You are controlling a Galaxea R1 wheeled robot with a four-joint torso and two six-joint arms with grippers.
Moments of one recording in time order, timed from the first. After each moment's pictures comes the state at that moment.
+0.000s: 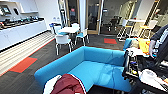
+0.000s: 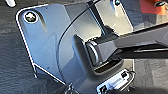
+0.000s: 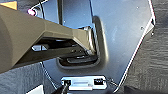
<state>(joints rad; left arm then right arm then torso) 1.49 3.02 -2.98 1.42 -0.42 -1.13 -1.61 3.11 -2.76 -0.27 0.19 0.30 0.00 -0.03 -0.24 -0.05</state>
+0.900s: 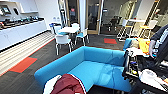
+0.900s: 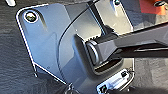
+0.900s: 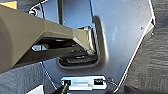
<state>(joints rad) 1.49 3.01 -2.98 1.42 -0.43 -1.13 -1.61 3.11 -2.76 -0.27 0.19 0.30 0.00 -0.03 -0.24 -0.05</state>
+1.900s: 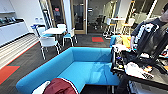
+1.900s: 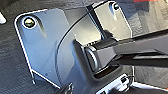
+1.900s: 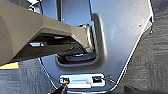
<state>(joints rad) 1.47 3.03 -2.98 1.42 -0.42 -1.13 -1.62 3.11 -2.77 -0.27 0.18 0.30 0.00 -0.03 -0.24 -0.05</state>
